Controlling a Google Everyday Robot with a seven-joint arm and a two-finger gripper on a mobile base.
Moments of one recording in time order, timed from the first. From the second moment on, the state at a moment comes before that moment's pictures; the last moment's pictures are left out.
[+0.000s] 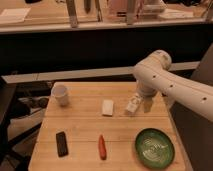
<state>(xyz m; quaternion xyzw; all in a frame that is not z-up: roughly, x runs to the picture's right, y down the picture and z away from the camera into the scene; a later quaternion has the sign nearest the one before) 0.180 0.043 0.695 -0.23 0.04 -0.09 0.97</state>
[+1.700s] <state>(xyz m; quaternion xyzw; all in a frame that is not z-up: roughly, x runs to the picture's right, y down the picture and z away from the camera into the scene) 0.009 -0.030 0.724 -0.15 0.00 -0.27 0.95</state>
